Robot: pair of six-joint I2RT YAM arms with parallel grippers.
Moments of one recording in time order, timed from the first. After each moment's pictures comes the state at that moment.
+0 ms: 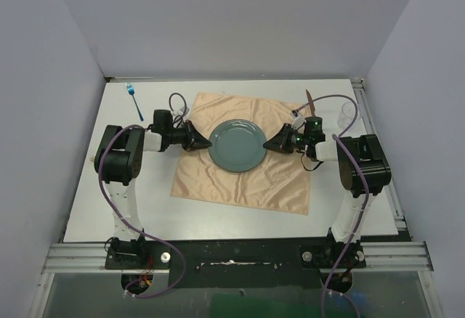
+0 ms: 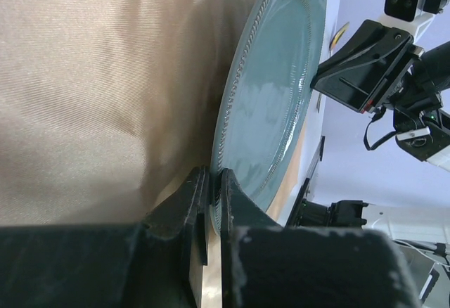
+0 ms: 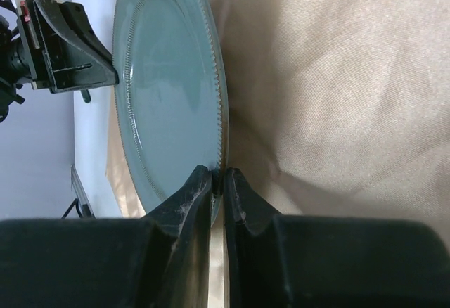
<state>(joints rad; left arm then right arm) -0.15 2.11 1.09 0.29 0.92 -0.77 0.13 1.93 0.87 0.40 -0.76 0.61</state>
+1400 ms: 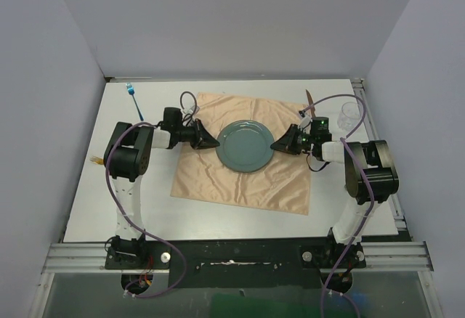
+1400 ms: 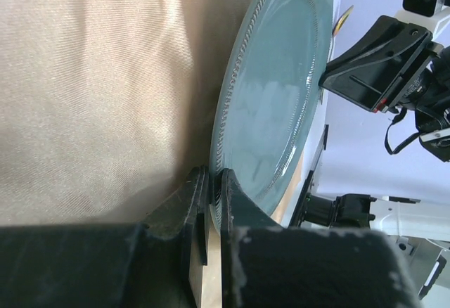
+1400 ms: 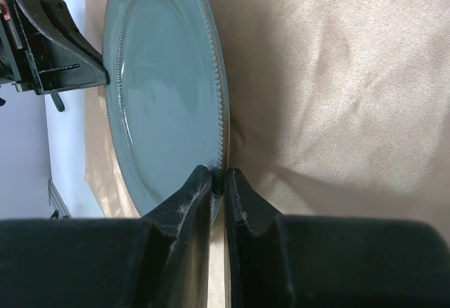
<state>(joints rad) -0.22 2.19 1.19 0.29 0.92 -0.77 0.09 1.83 0.85 0.25 -0.69 0.54</state>
